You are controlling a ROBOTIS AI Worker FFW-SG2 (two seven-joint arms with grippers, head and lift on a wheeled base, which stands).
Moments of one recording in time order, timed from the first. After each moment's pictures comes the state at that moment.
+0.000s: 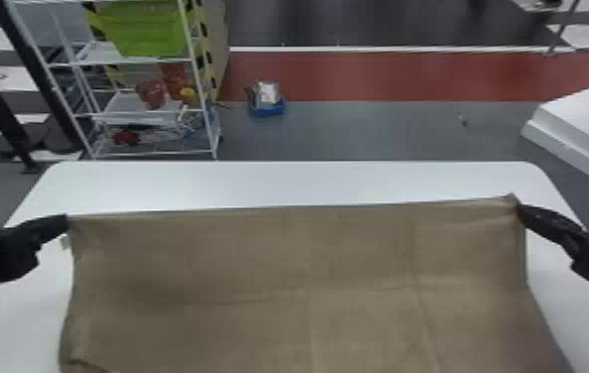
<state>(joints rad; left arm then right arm) 0.11 0.09 0.48 -2.31 0.01 1.22 -0.34 0.02 -0.15 -0.47 -1.70 -0.04 0.53 0.77</state>
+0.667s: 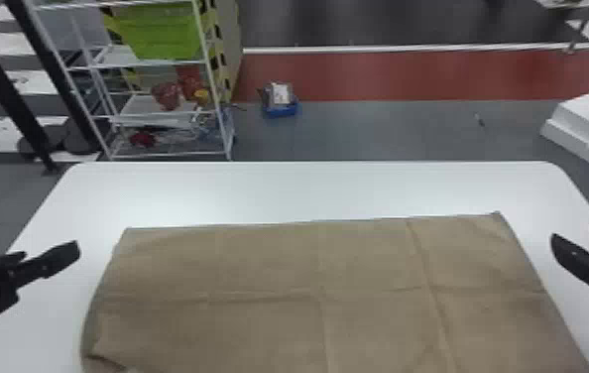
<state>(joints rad) 0.26 0.10 0.65 -2.42 0.18 1.29 -0.43 0.30 -0.15 -0.51 -1.98 -0.17 0.44 0.76</state>
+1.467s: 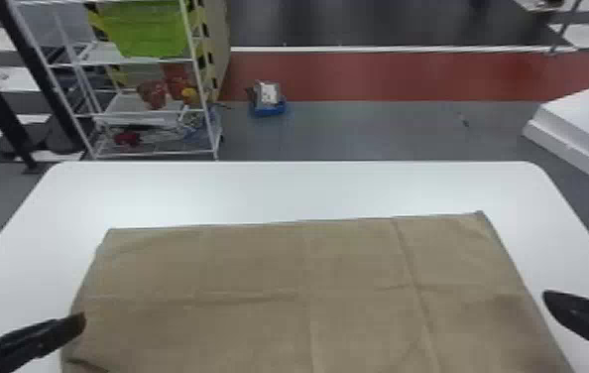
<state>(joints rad) 0.47 0.02 0.68 -2.52 0.31 1.37 -0.46 0.51 -0.17 -0.54 -2.06 -0.17 0.49 0.86</state>
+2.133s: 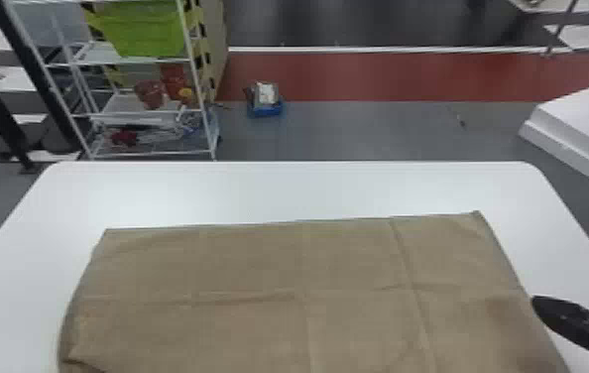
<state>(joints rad) 0.58 0.01 0.66 -2.55 0.31 1.46 -0.42 0.51 -0.17 -0.53 -2.07 -0.17 0.52 0.88</state>
